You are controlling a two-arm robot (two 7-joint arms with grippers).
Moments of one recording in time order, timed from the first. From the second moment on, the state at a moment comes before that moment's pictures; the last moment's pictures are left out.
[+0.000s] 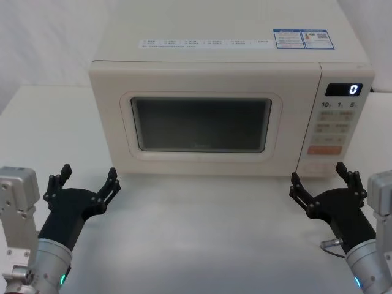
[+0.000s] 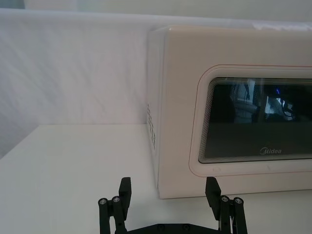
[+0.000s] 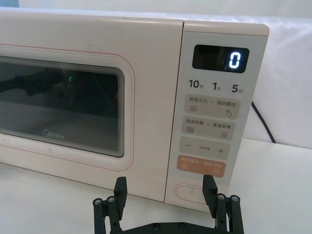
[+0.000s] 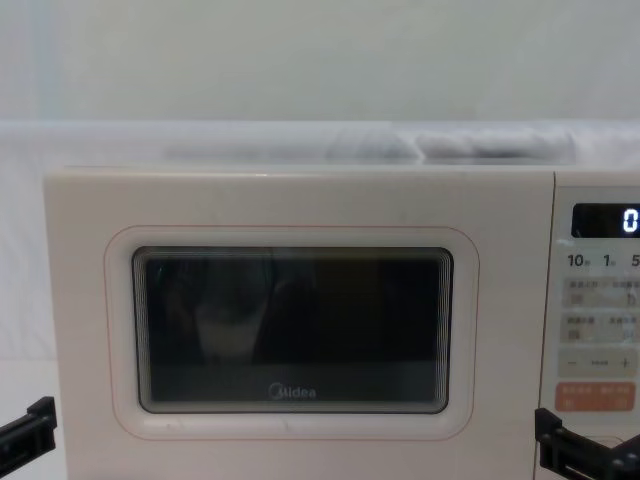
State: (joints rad) left arm 0.27 0.24 0.04 -1.85 -0.25 -0.02 -0.02; right arm -0.17 0.19 -0.26 -1.77 0.07 -0.06 -0.03
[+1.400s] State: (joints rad) left arm 0.27 0.24 0.04 -1.85 -0.25 -0.02 -0.02; right arm -0.17 0.19 -0.26 -1.77 0.07 -0.06 -0.03
